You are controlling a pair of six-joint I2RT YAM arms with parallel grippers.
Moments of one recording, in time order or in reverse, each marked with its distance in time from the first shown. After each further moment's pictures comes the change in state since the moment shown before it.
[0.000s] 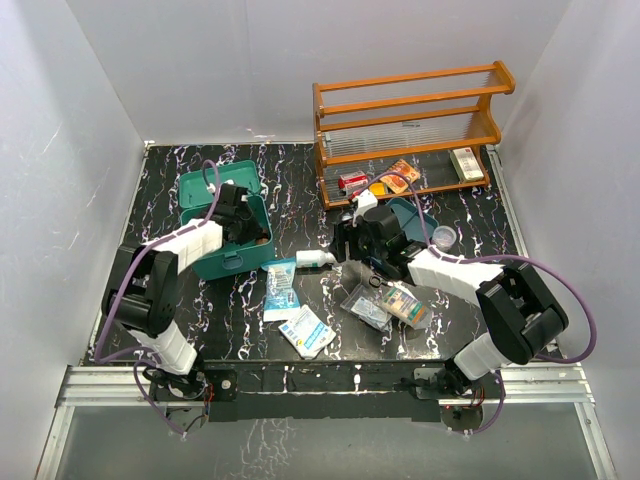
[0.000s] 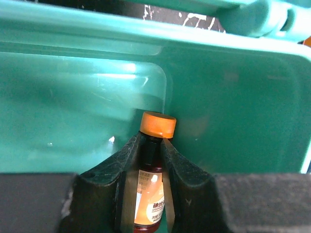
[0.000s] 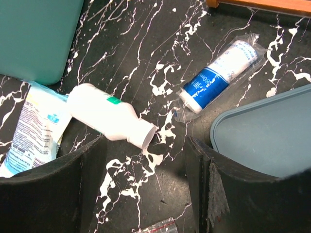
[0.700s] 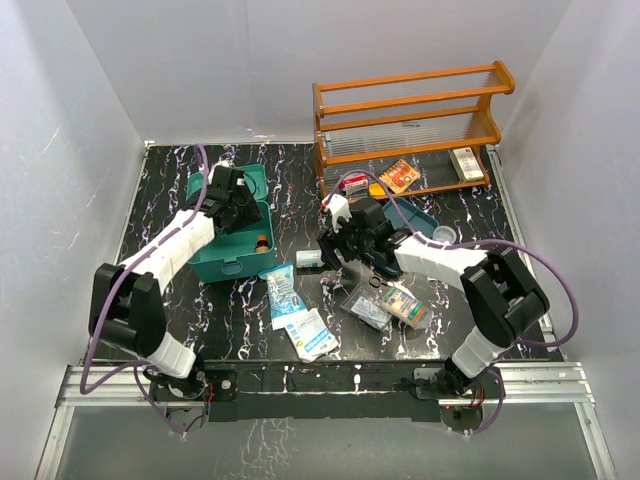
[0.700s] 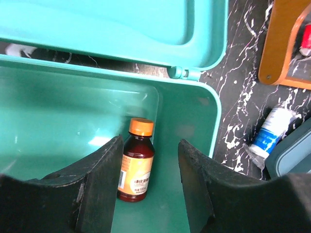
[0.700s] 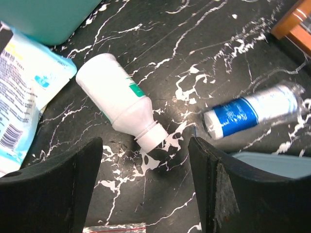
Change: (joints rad) left arm -0.029 -0.121 0.148 -0.254 -0.084 0.037; right arm 0.022 0.105 0.142 -0.159 -0.163 -0.349
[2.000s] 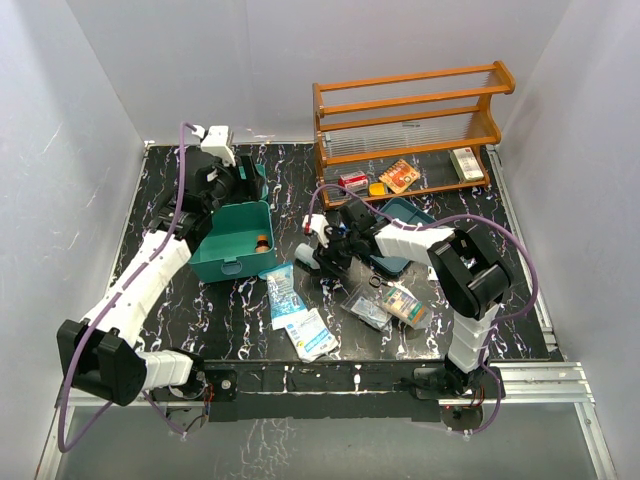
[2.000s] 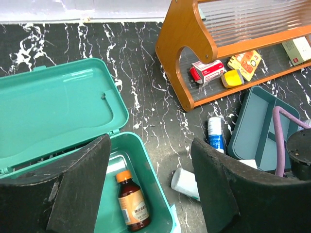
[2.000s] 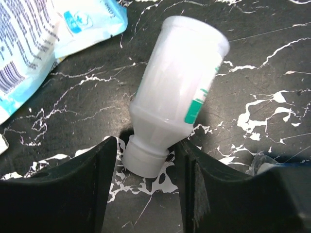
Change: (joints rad) left arm 0.000 -0.281 0.008 0.243 0.164 0.427; right arm -0.016 0.251 0.177 -0.231 -0.334 -0.435
